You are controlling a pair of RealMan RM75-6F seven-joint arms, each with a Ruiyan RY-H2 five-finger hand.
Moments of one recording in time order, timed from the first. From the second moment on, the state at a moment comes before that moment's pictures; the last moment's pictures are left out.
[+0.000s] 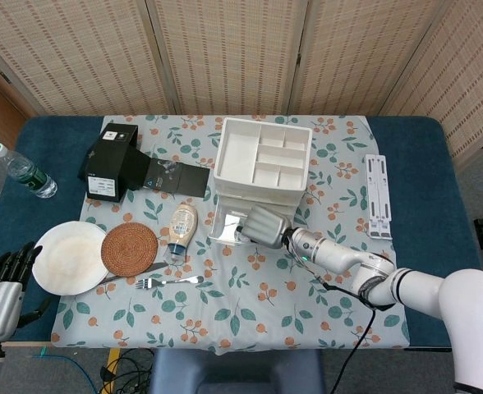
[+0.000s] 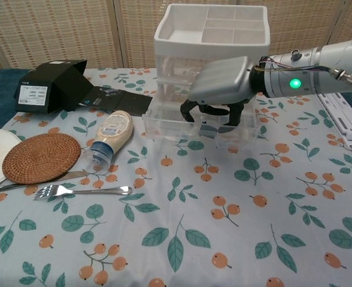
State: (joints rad) left arm -0.08 -1.12 -0.03 -1.70 1.52 1.51 0.15; right arm 1.15 -1.44 0.01 -1.22 -1.64 0.66 -0.18
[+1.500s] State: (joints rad) left arm -0.08 -1.11 -0.03 -1.71 1.52 1.51 0.16; right arm 1.15 -1.52 0.00 -1.12 -1.67 0.74 -0.11
